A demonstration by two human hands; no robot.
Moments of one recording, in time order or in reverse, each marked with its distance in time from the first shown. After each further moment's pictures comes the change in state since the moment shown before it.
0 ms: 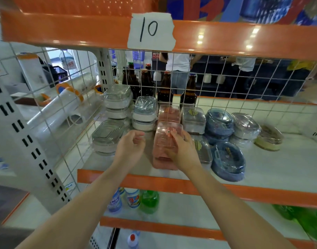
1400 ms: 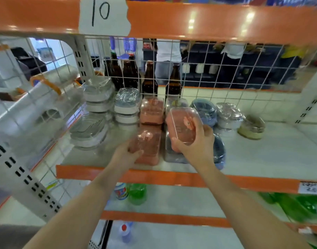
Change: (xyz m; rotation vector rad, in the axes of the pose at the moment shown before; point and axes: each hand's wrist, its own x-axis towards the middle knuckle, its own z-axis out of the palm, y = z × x) left_hand -0.018 -0.013 0.052 -0.052 -0.201 -0.226; right_hand -0.025 0.062 -0.044 0.120 0.400 0.068
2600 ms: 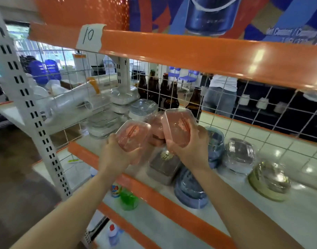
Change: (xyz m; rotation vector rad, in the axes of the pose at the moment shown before) left_hand -0.053 0.067 0.059 0.150 0.671 -0.153; right_hand 0.091 0.035 -0.027 0.264 -0.357 -0.354
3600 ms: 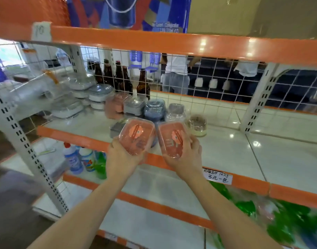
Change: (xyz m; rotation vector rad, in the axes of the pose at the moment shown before) left_hand -0.215 0.046 0.026 -0.032 -0.123 0.161; right_hand -0.212 0.031 -0.143 -0.207 0.052 0.213
